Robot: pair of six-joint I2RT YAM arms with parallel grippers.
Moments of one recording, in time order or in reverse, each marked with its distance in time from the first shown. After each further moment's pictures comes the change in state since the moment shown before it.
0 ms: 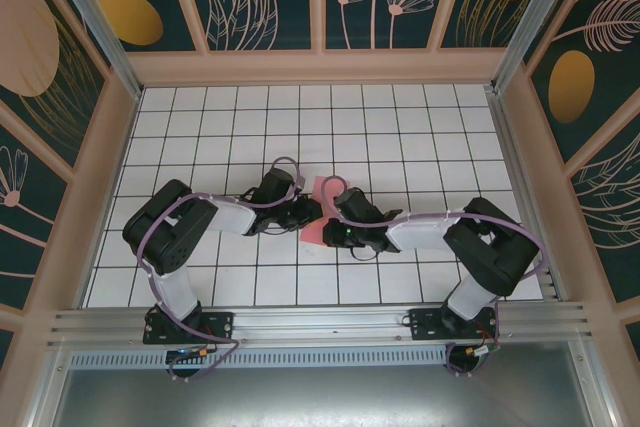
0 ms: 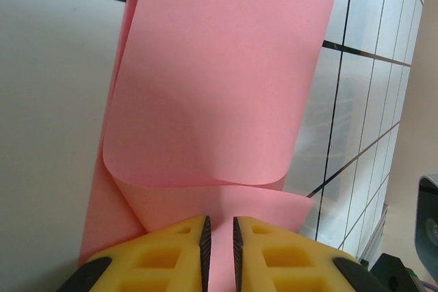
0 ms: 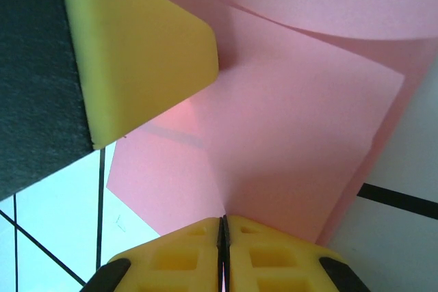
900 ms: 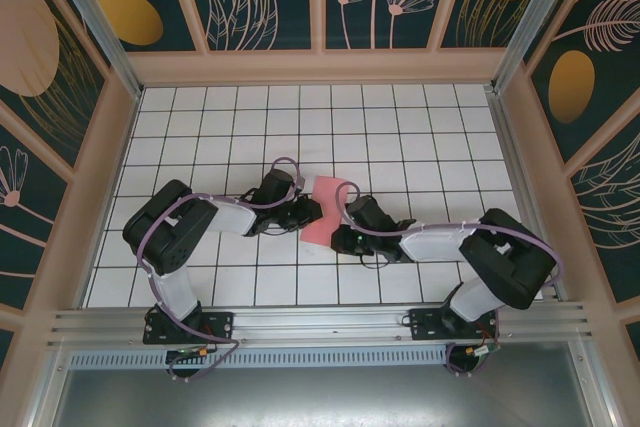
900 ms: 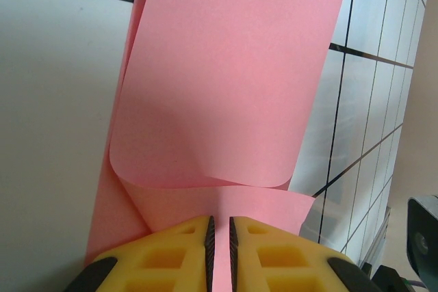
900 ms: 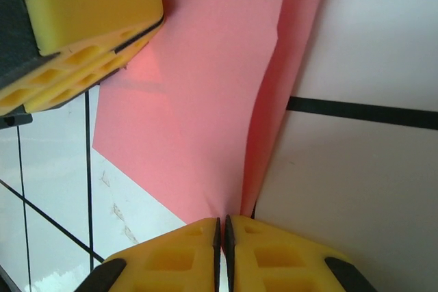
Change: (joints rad) left arm -0.001 0.000 -0.005 0.004 -0.014 0.000; right arm -0.011 -0.111 -0.129 0.036 -0.029 0.053
